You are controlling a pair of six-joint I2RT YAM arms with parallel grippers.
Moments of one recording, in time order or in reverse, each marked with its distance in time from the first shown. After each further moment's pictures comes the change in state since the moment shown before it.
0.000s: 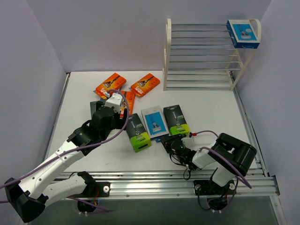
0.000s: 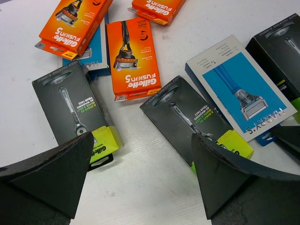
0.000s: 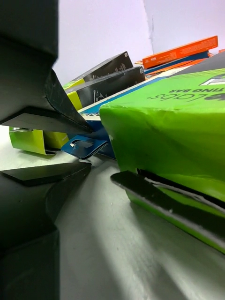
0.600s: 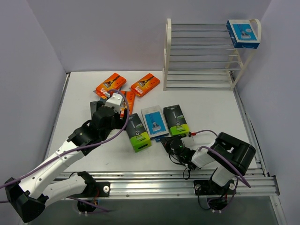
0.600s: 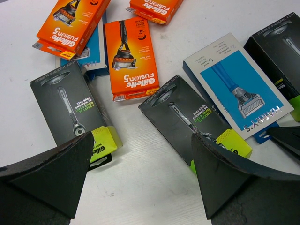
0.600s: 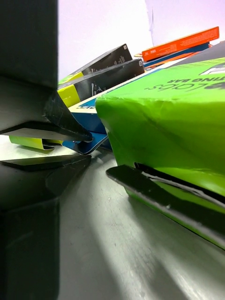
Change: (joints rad) left arm 0.000 0.001 0.000 0.000 0.010 0.000; right arm -0.005 0.019 0.017 -0.017 -0.007 -0.006
